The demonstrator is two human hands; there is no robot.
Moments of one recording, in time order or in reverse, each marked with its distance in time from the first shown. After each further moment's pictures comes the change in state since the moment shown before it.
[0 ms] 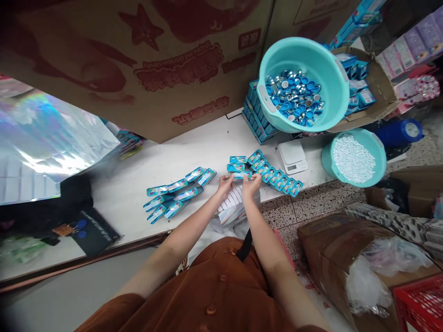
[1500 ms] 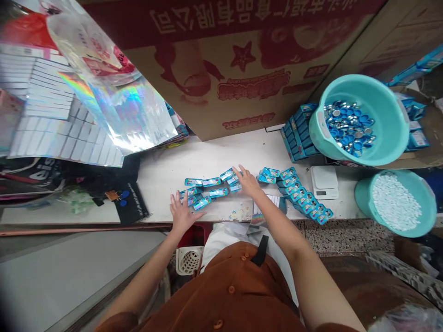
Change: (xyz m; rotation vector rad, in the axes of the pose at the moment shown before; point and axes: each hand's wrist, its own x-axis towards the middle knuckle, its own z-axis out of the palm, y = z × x) left_hand -0.104 -0.019 -0.279 1.225 0.526 0.426; right_hand -0.034 -0.094 0.059 -0.543 -1.067 -1.055
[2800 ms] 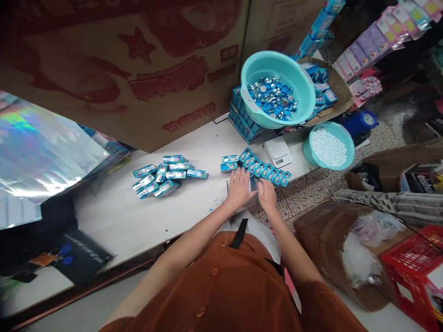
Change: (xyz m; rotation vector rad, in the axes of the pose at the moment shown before) left_hand -0.006 0.309 0.011 -0.081 -0.242 0.891; right_hand -0.216 0.060 0.003 0.135 0.723 0.633
